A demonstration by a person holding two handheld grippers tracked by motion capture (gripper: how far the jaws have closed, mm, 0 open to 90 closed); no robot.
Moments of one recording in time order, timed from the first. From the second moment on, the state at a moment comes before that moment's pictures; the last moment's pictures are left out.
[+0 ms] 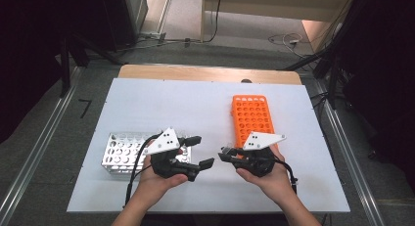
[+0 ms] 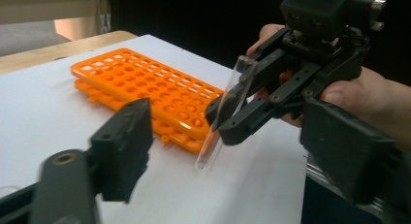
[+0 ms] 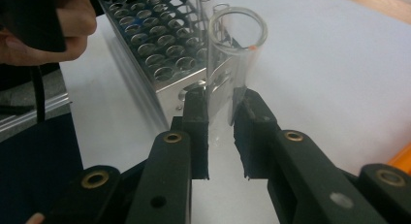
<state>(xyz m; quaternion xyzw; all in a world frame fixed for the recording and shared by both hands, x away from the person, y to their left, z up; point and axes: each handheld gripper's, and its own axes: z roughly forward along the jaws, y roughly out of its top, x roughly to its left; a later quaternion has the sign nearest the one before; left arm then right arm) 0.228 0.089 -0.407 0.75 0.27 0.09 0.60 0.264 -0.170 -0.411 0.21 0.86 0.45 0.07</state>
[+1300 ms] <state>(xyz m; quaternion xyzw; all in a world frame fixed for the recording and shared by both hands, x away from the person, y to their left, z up) 0.220 0.070 -0.407 0.77 0.24 0.12 0.58 0.247 -0.145 -0.413 0.16 0.88 0.44 0.05</state>
